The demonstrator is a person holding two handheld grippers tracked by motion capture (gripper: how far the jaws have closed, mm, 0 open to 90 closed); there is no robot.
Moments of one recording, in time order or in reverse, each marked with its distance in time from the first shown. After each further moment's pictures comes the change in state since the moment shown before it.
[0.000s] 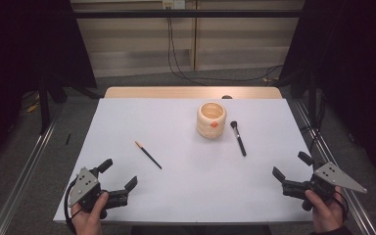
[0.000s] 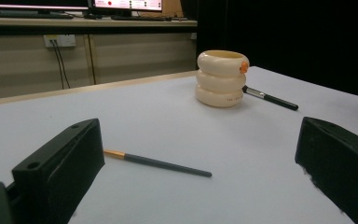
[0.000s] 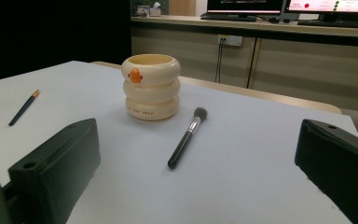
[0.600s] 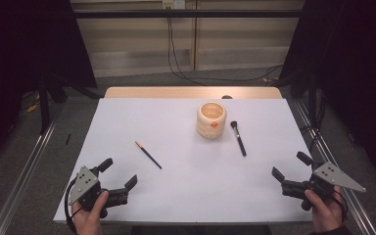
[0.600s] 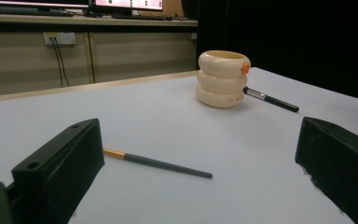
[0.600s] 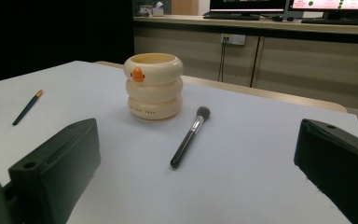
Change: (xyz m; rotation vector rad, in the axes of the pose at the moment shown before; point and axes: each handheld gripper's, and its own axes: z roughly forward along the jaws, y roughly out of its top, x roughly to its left) left arm 0.001 0.001 0.002 -0.007 -0.005 -0.005; right arm 0.000 -0.001 0.002 0.009 0.018 -0.004
